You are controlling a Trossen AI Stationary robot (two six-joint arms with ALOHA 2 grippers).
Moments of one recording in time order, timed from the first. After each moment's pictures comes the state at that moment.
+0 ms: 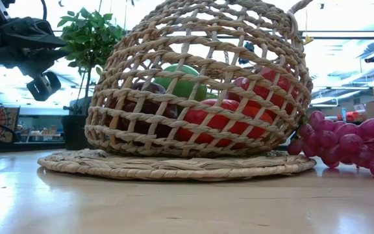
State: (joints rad) left arm -0.25 0.20 0.01 0.16 -0.10 -0.77; right arm 0.91 1.39 0.97 -0.76 0.25 1.52
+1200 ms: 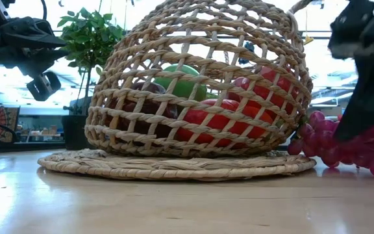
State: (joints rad) left arm -0.25 0.20 0.01 0.16 -0.10 -0.77; right arm 0.76 1.70 0.89 -0.57 0.64 1.53
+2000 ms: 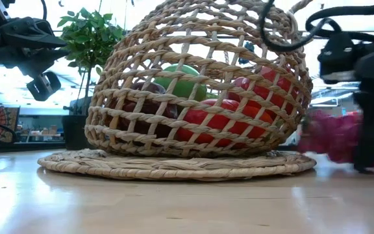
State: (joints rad) left arm -0.25 0.20 0.01 0.16 -0.10 -0.77; right arm 0.68 1.76 0.89 -0.57 0.45 1.47
